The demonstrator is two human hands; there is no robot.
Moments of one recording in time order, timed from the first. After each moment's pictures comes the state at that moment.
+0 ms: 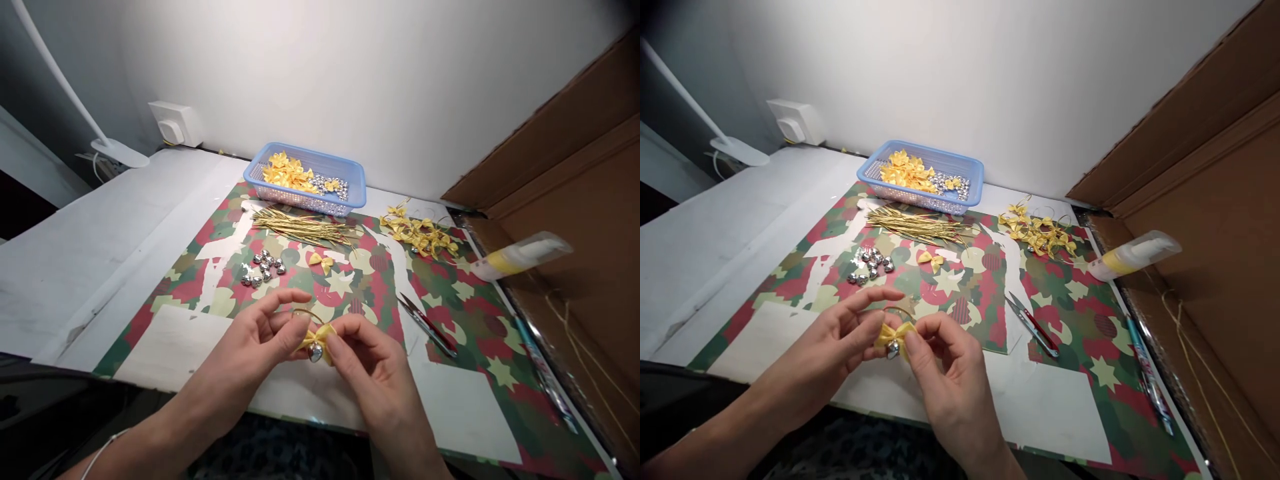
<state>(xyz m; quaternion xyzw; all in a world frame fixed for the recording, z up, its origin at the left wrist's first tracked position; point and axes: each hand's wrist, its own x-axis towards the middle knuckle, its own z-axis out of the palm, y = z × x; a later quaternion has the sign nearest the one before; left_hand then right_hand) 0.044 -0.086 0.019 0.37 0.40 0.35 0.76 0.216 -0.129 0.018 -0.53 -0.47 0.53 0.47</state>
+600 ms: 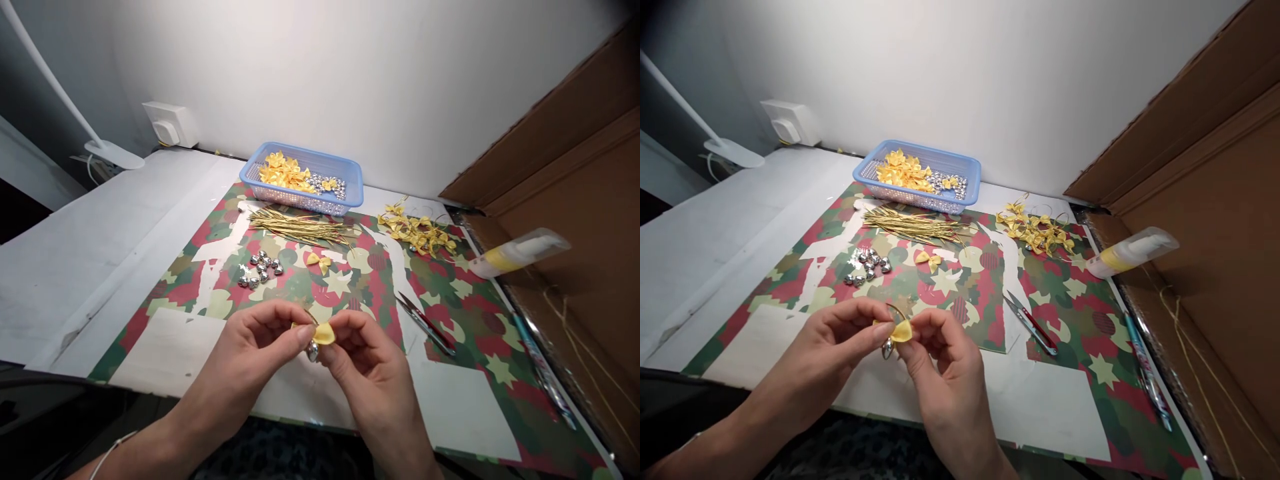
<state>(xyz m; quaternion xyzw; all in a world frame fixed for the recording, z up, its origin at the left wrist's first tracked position) 0.050 -0.088 0.022 0.40 0.40 0.40 0.72 0.210 -0.129 0.013 -0.52 -0.42 0.53 0.53</state>
